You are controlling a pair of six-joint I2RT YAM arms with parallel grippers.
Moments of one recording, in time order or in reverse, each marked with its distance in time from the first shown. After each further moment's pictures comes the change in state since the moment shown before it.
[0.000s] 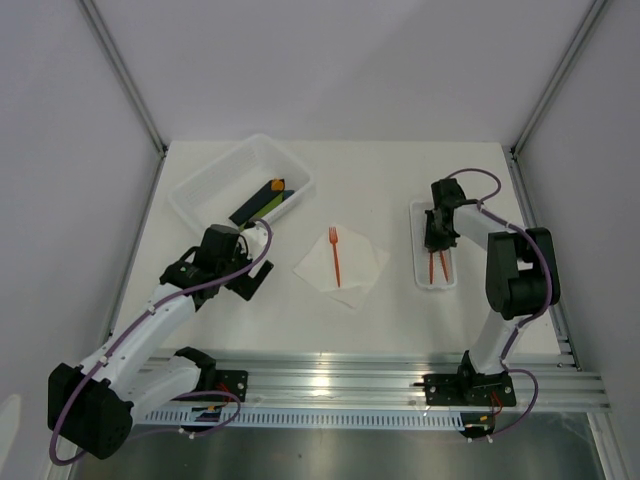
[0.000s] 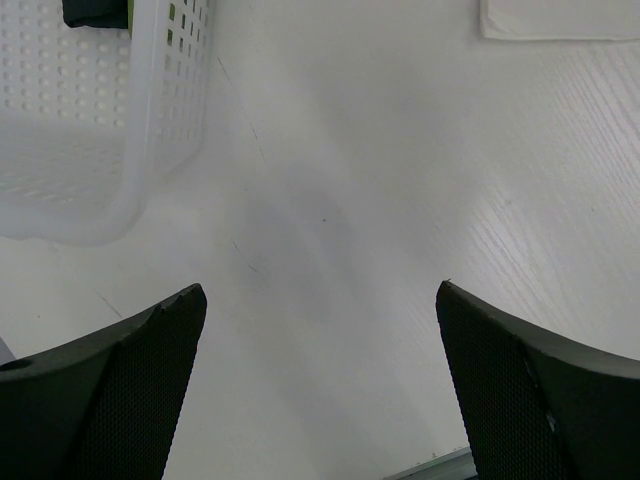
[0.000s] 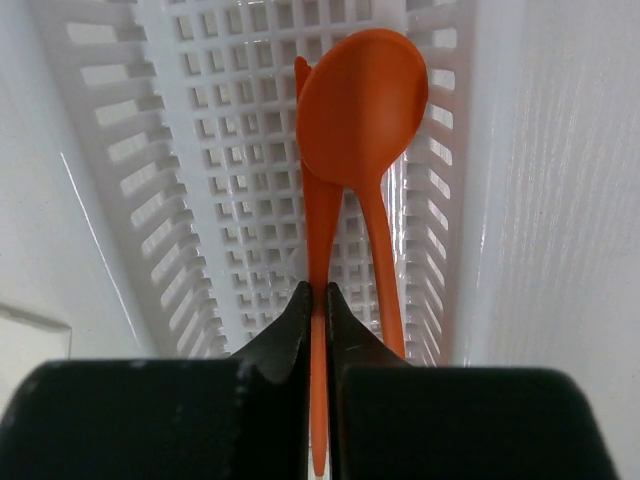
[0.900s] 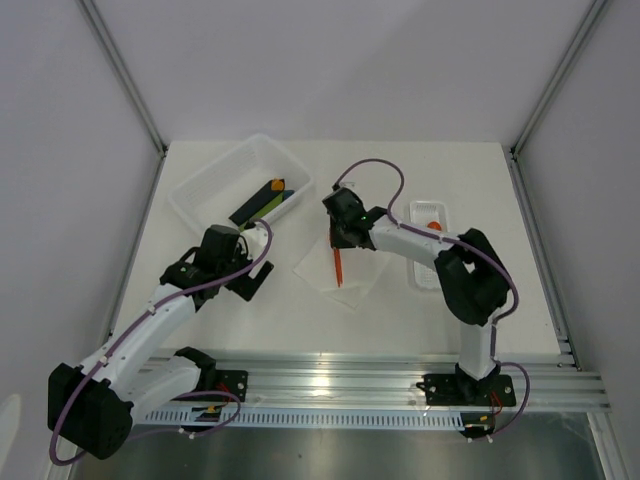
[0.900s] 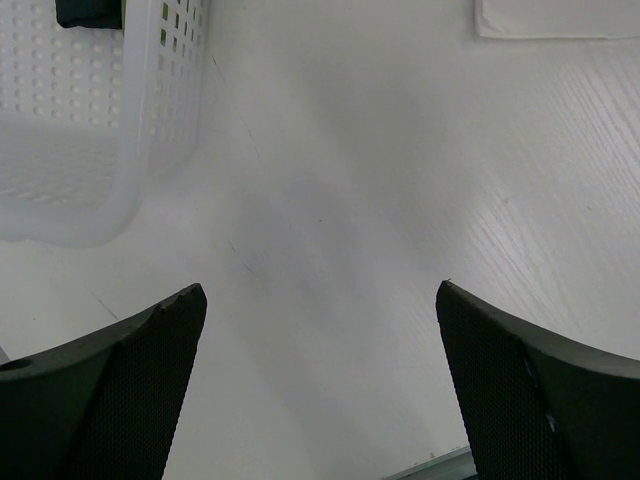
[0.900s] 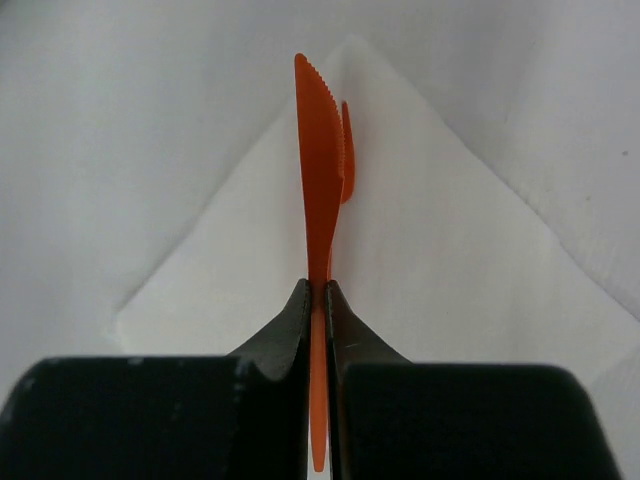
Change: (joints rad) left arm 0.000 -0.001 -0.003 0.003 0.009 0.000; right arm 0.591 0.044 0.222 0.136 0.126 0.308
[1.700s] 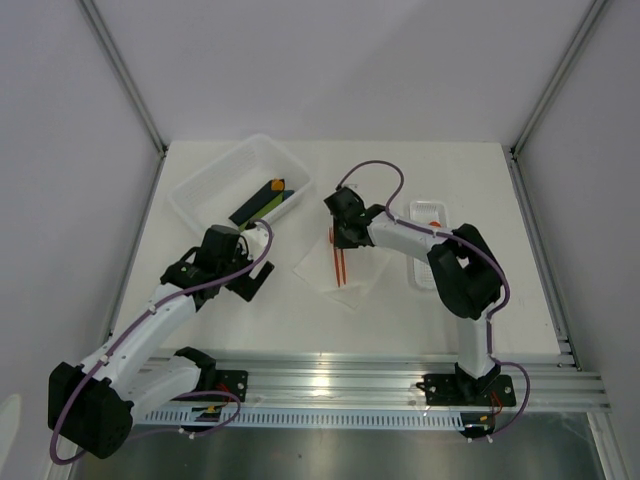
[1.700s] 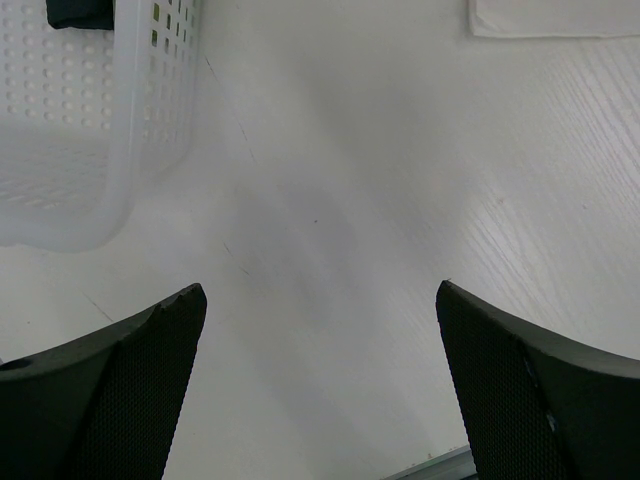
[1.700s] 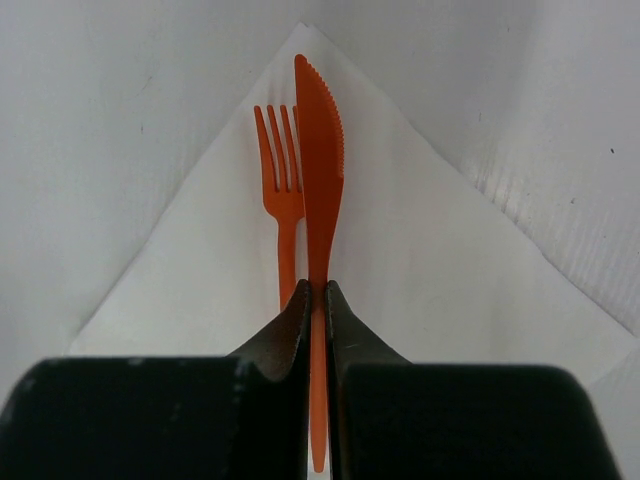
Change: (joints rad) left arm 0.000 0.004 -0.003 0.003 0.011 0.000; right arm -0.022 0.120 0.048 -0.062 0.002 0.012
